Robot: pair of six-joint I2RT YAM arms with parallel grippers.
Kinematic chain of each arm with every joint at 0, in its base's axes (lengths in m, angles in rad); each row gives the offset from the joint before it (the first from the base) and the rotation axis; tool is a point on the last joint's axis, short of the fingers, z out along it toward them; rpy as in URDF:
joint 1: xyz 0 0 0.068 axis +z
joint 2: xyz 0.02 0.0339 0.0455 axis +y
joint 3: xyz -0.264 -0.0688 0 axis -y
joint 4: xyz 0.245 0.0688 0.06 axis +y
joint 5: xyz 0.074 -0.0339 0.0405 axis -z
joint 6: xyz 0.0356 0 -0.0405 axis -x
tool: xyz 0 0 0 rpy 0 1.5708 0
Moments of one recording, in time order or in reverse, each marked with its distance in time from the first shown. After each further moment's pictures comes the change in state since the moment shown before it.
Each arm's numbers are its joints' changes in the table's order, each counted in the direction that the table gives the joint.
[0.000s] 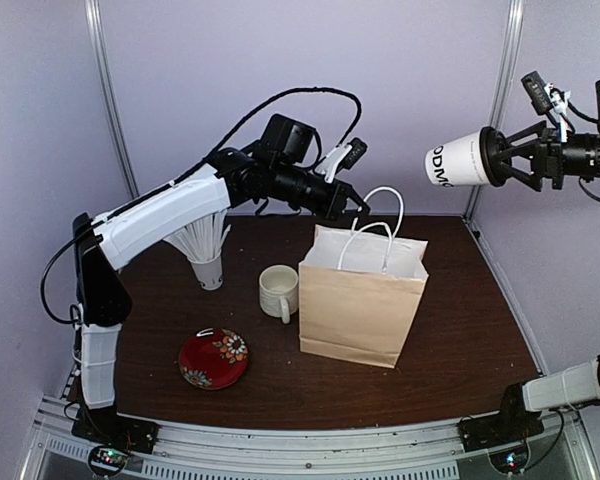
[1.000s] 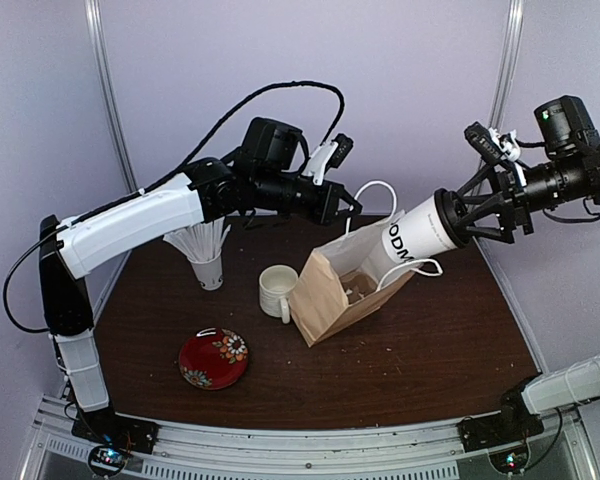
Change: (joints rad) left arm -0.055 -0.213 -0.293 -0.163 -0.179 0.122; right arm 0.349 -0.006 -0.163 0.115 0.011 0.161
